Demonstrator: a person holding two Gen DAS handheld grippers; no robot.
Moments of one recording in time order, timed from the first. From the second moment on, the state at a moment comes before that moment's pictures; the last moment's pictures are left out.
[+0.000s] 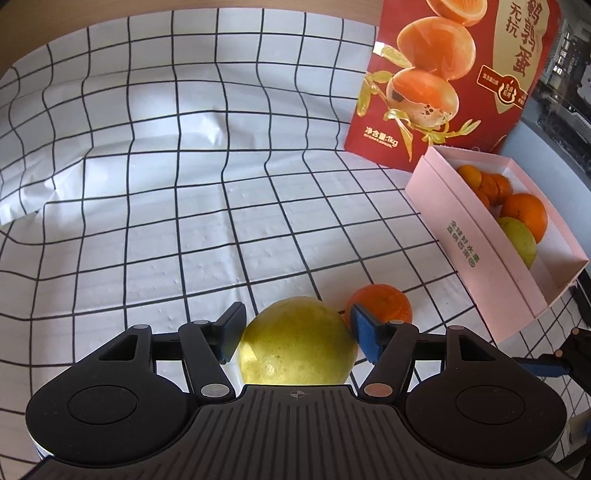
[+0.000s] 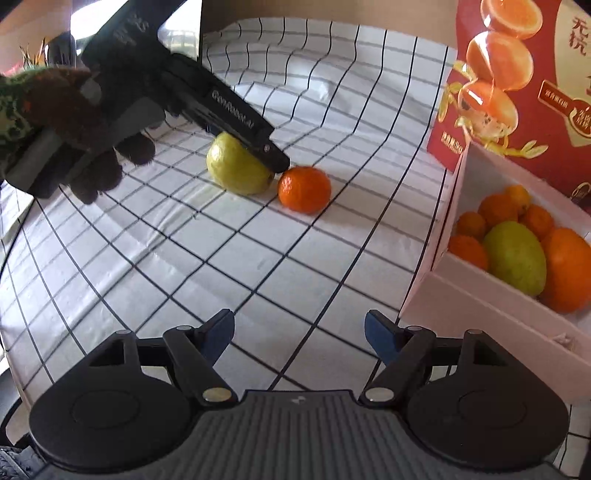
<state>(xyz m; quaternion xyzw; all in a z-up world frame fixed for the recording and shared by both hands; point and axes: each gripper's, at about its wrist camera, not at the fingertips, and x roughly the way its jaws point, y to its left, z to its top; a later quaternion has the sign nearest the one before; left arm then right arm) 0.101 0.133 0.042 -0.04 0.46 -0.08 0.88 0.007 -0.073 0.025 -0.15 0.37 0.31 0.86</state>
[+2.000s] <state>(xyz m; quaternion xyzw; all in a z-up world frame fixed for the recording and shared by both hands) -0.080 0.138 0.019 -0.14 0.27 0.04 0.95 0.071 -0.007 0.038 -0.12 0.32 0.24 0.91</state>
